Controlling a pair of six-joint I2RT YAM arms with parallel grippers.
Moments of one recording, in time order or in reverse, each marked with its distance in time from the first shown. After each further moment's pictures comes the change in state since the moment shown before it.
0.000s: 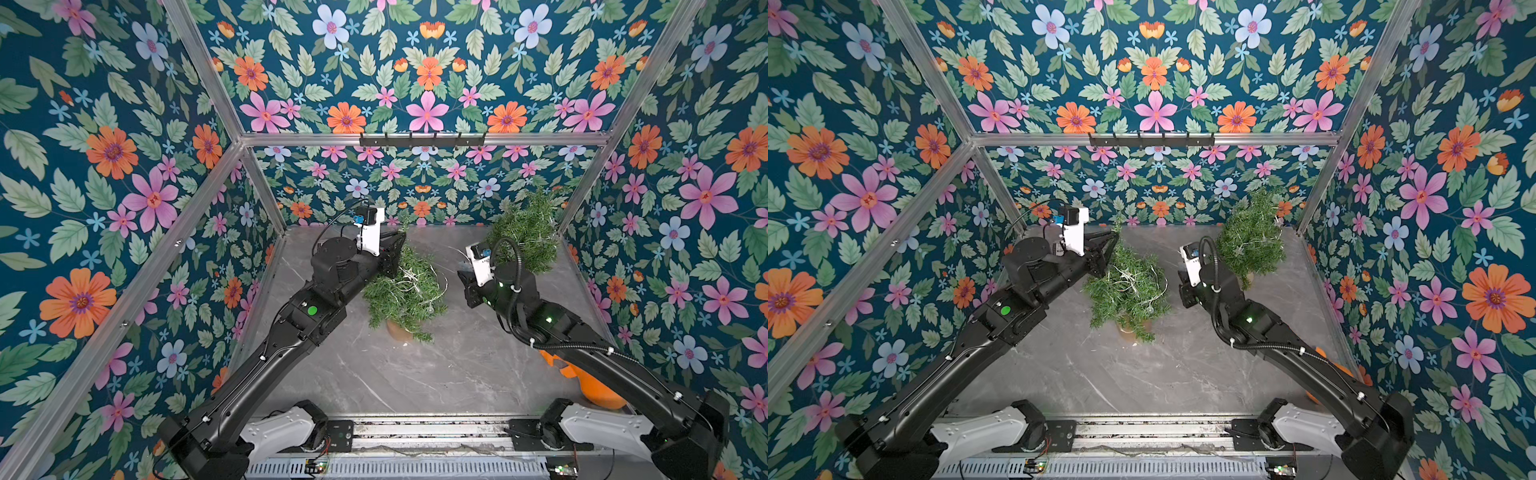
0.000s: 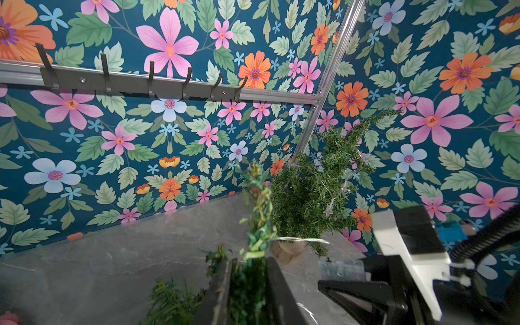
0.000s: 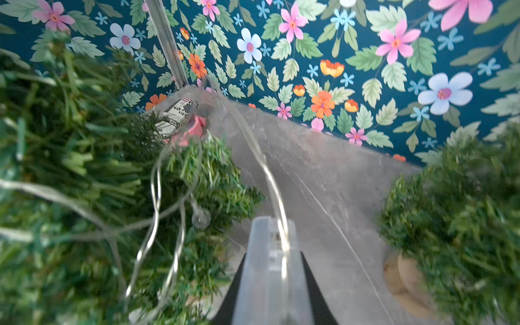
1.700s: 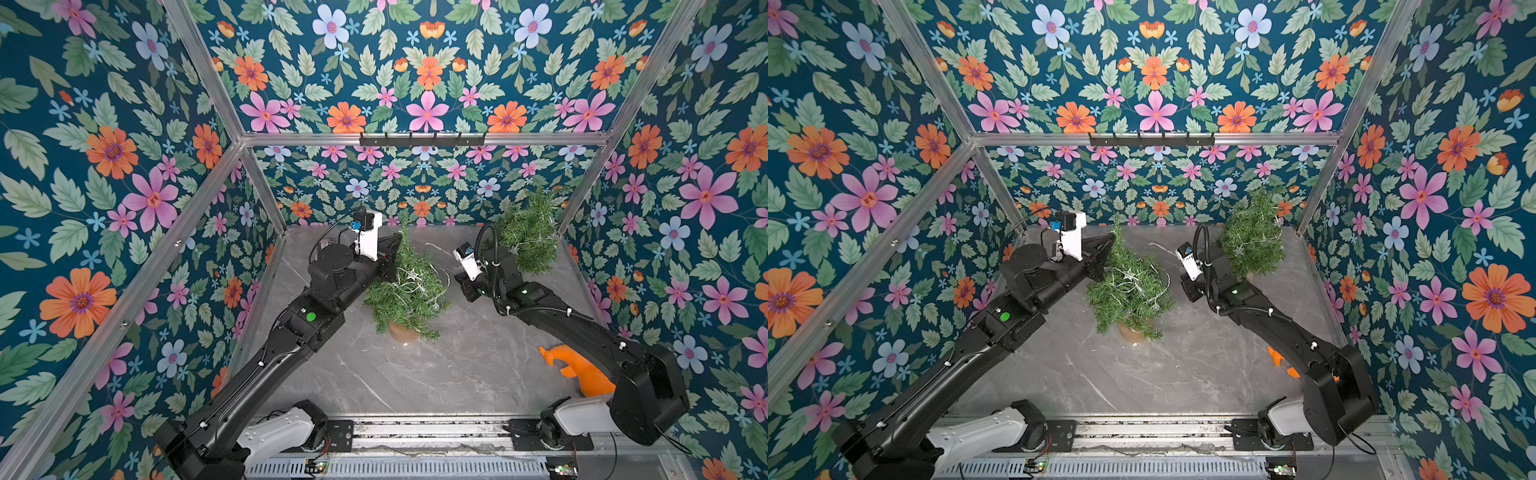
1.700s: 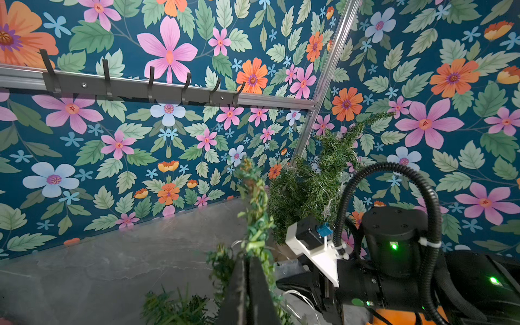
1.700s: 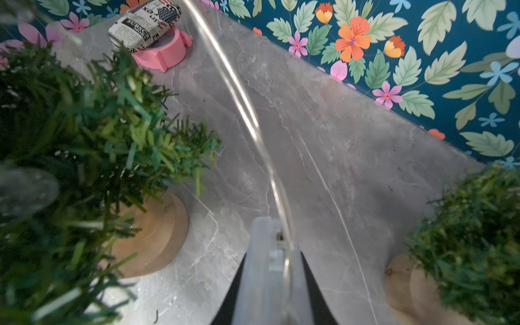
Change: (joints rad) left arm 0.001 -0.047 -0.069 0.050 -0.008 -0.002; right arm -0.182 0.198 -0.034 -0.037 -0.254 -0.166
